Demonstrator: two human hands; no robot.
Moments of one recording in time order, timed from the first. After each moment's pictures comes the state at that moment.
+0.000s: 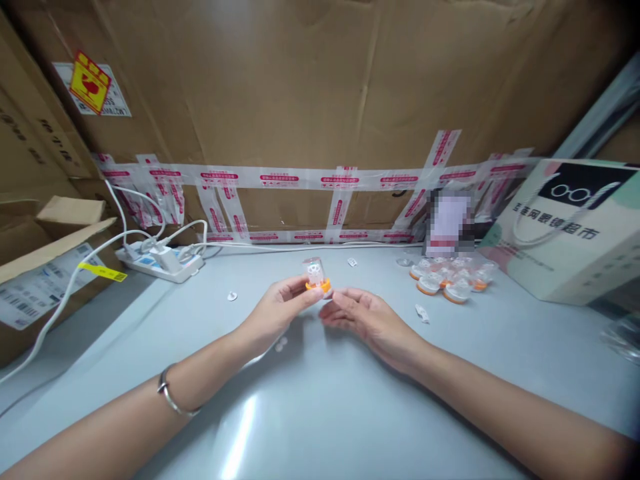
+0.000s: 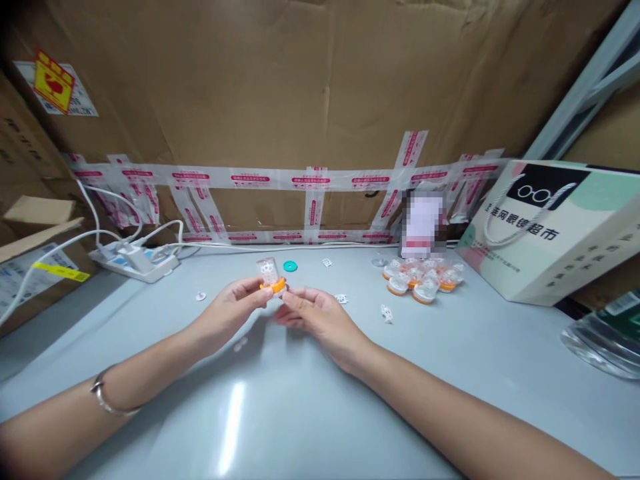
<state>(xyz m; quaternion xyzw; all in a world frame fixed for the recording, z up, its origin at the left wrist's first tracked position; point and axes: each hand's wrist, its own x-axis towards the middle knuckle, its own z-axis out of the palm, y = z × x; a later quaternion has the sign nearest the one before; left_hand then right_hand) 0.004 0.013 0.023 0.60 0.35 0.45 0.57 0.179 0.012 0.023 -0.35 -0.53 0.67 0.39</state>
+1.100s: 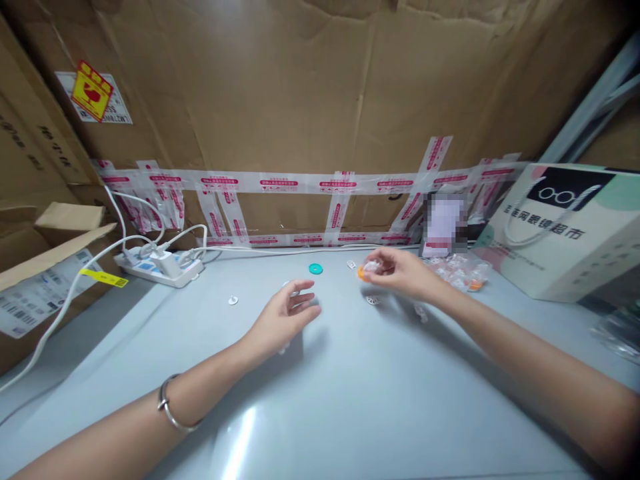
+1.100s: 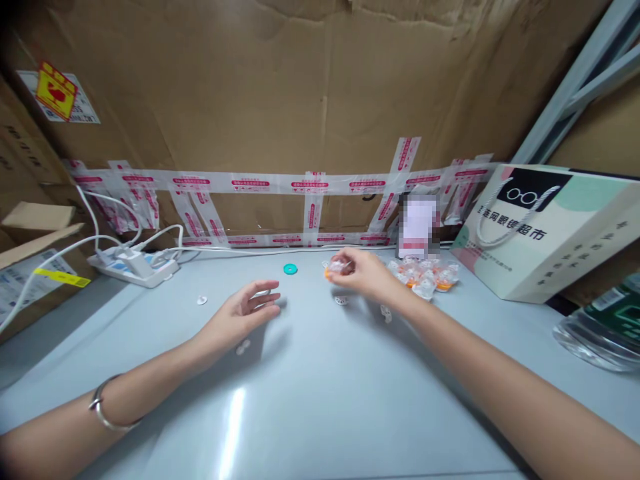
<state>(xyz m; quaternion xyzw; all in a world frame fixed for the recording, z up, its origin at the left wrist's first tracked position) 0.002 0.009 0.010 0.57 0.46 0.42 0.53 0.239 0.074 0.046 -0.55 -0.76 0.23 0.27</state>
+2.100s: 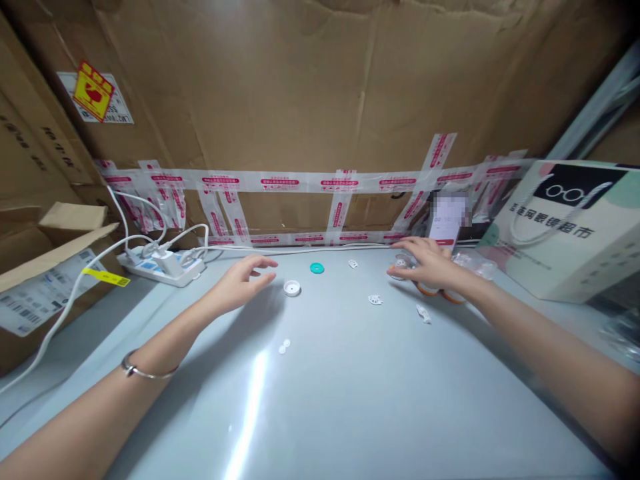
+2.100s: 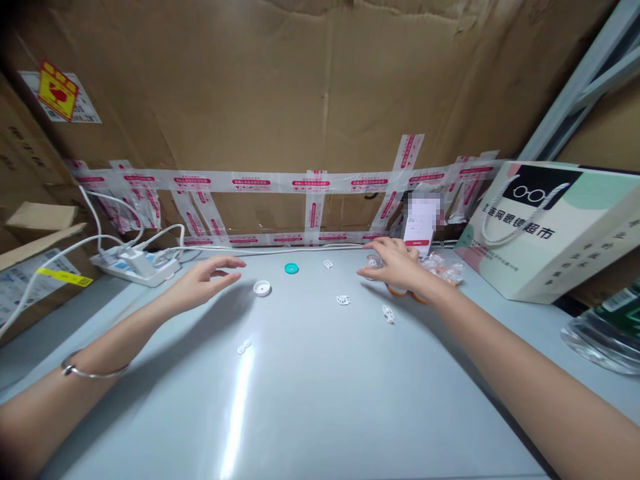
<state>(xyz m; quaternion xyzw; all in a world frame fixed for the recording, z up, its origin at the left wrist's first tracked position) -0.072 0.049 0.043 0.74 0.55 0.32 0.23 0.306 0.117 0.027 -0.59 -0.79 -0.06 0.16</state>
